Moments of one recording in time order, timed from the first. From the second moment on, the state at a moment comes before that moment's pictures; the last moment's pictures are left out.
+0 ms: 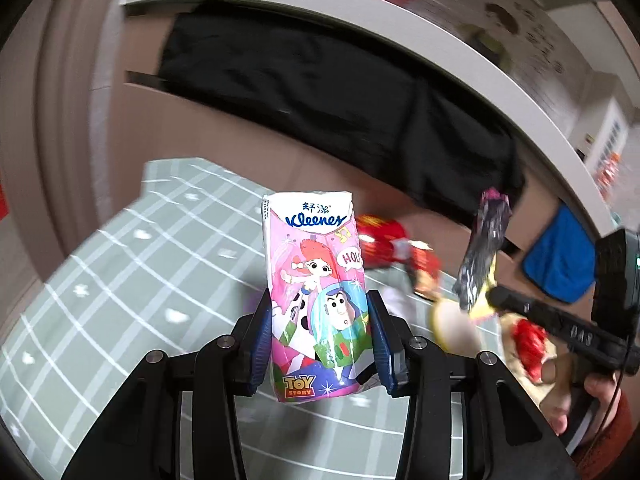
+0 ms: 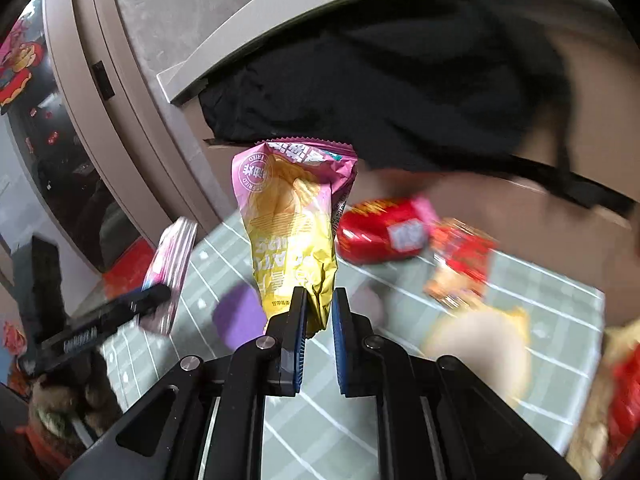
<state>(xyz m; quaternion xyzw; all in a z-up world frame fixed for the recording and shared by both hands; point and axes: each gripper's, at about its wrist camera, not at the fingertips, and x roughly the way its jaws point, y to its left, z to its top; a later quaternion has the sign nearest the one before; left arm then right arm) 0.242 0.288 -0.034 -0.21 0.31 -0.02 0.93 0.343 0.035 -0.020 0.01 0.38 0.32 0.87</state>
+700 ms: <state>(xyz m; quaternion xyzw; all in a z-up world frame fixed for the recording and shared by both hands) 0.254 0.150 -0.059 -0.15 0.39 -0.09 0.90 0.291 -0.066 -0.077 -0.04 0.40 0.30 0.87</state>
